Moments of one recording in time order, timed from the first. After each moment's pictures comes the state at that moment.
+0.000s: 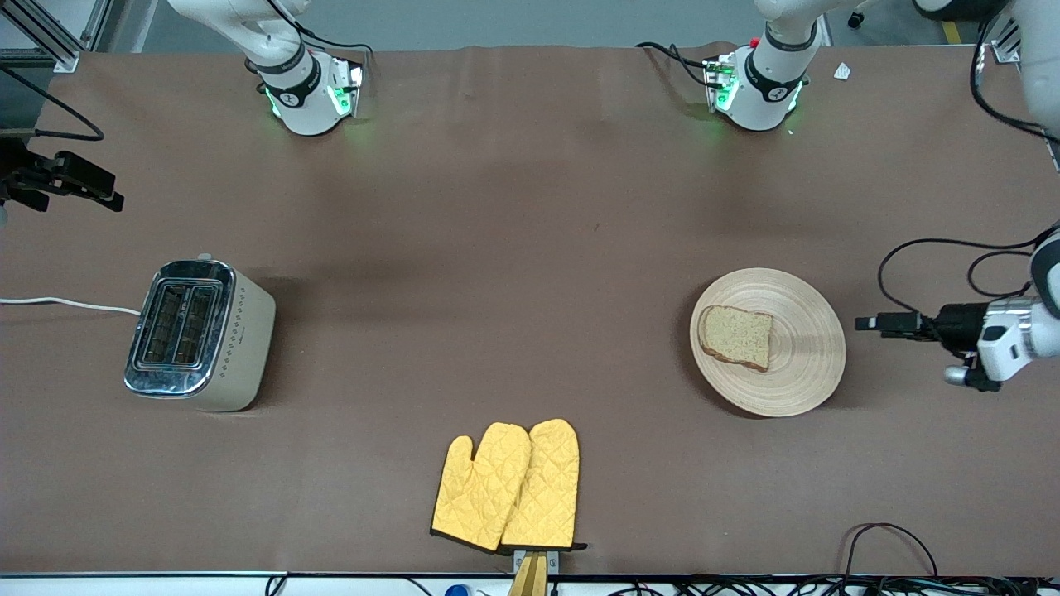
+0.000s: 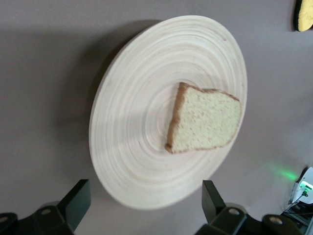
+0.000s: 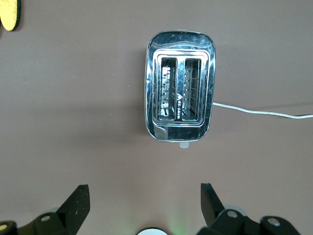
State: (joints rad) left arm 0.30 0.66 -0.01 -1.54 -0.51 1.71 0.58; right arm 0.03 0.00 -0.07 -1.51 -0.01 1.43 -0.03
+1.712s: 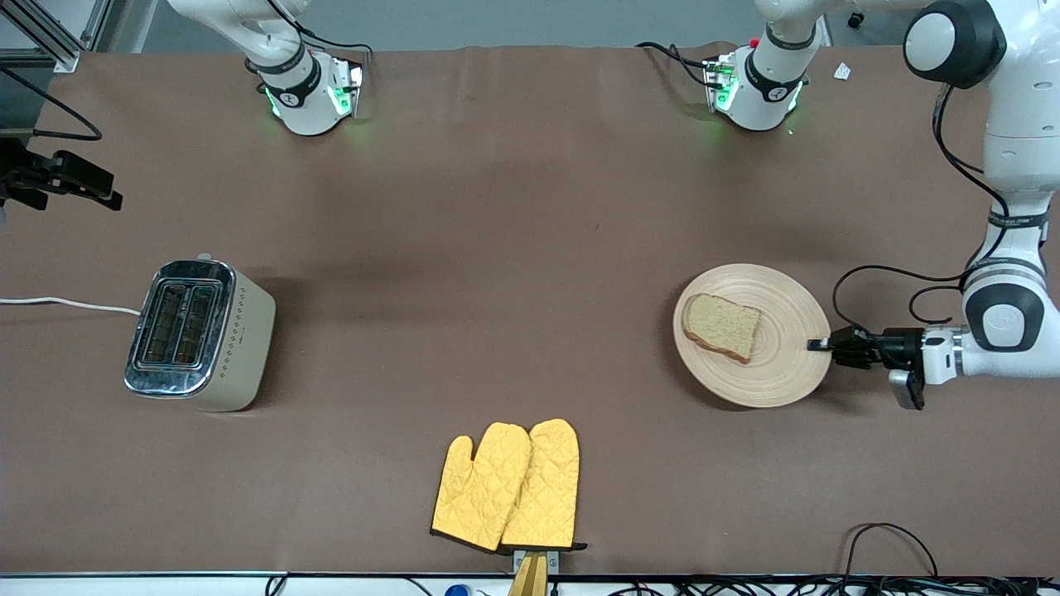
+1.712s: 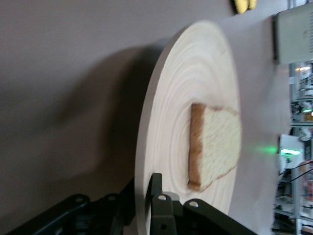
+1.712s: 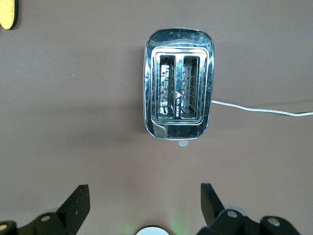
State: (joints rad) left arm 0.34 0.84 -0.11 -1.51 -0.71 1.75 0.96; right arm 0.03 0.00 -0.08 -1.51 -0.01 1.42 -0.03
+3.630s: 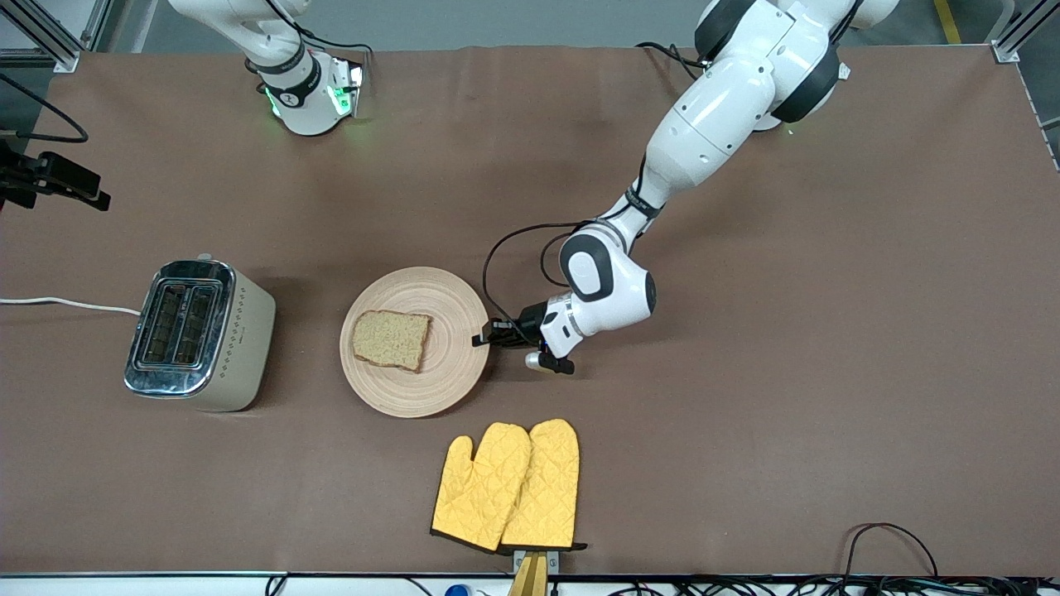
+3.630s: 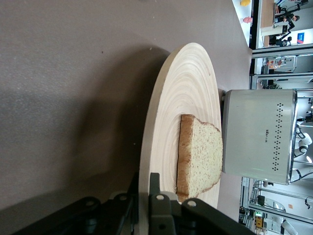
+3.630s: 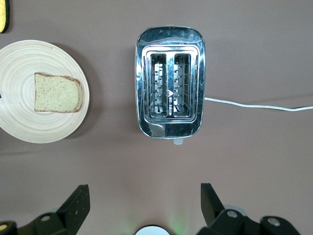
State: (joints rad) left arm -0.55 1.05 -0.28 -1.30 -1.51 2.66 0.62; right arm 0.01 0.00 -0.09 -1.51 -0.01 1.42 -0.03
